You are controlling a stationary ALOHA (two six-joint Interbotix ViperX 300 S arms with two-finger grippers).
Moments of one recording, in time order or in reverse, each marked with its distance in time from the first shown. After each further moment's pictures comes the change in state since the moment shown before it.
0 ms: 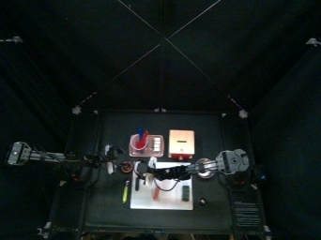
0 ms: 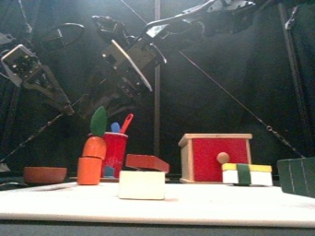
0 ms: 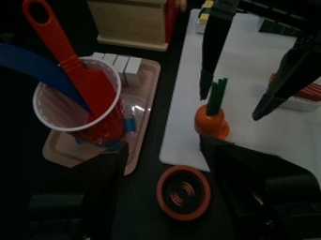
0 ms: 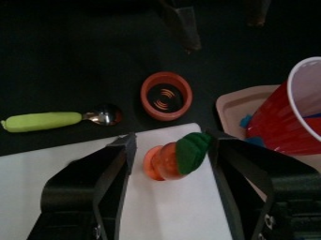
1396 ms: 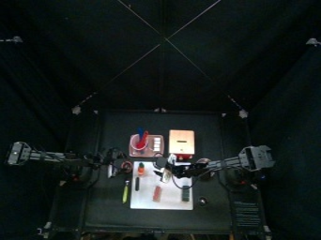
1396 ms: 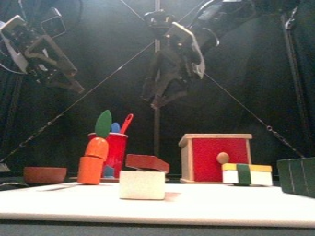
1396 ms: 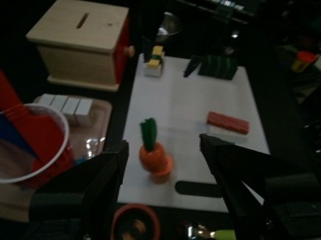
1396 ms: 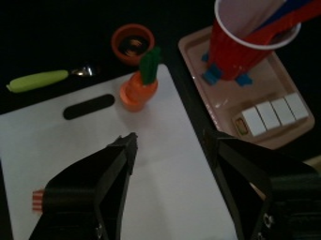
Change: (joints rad) left arm -0.014 0.002 -0.038 -0.061 -0.259 -0.008; right arm 0.018 -0.339 0.319 0.175 0.100 0.015
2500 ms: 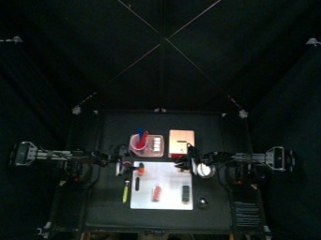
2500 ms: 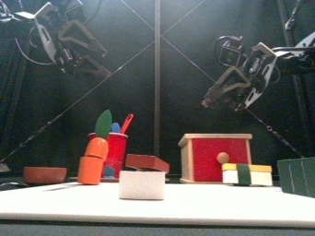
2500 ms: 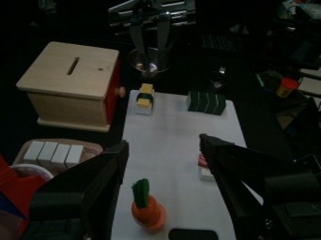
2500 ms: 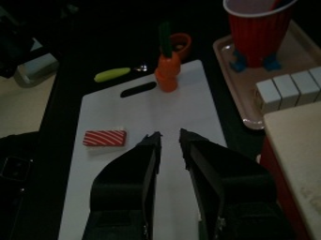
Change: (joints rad) left arm 0.075 0.150 -0.163 0.015 -0.081 0.005; right arm -0.362 -0.354 0.594 -0.026 -0.897 -0.083
